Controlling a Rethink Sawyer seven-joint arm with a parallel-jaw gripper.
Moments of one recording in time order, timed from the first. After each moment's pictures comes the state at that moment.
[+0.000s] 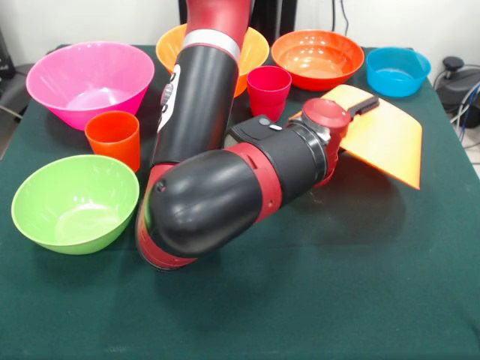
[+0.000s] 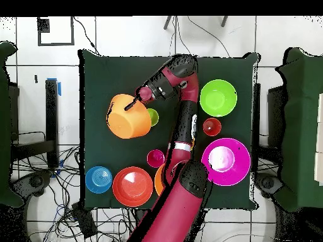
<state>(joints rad) -0.60 0.43 1.64 0.37 -0.68 2.31 1.28</state>
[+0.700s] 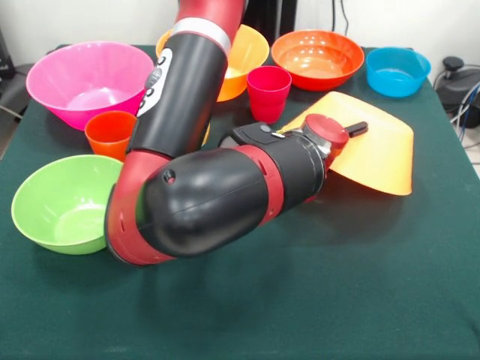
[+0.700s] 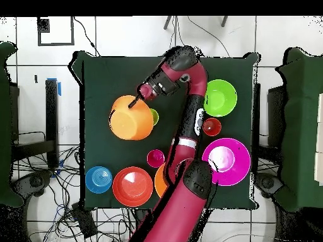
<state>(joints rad) -0.61 0.37 1.69 0.34 -0.93 2.31 1.18</state>
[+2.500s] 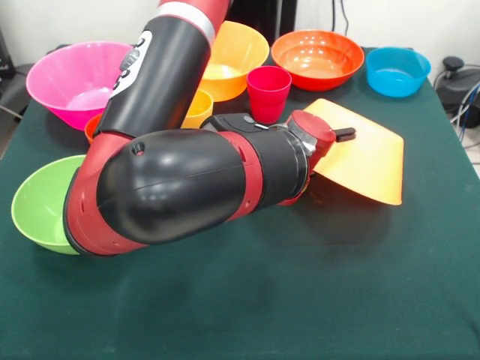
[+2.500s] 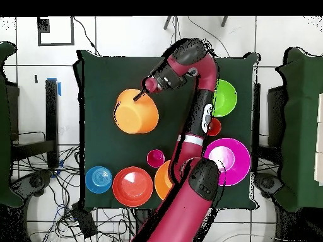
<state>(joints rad) -0.63 0.31 1.69 0.34 -0.97 2.27 1.18</state>
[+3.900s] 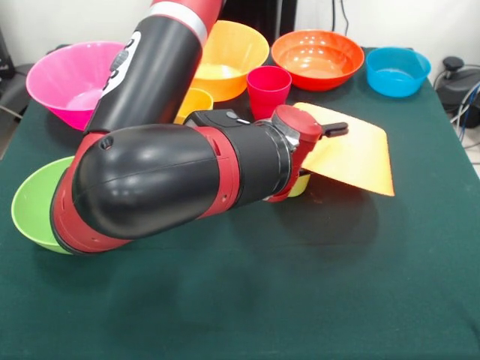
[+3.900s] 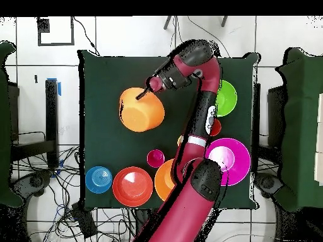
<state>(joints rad) -0.64 0.31 1.66 0.34 -0.87 2.26 1.18</state>
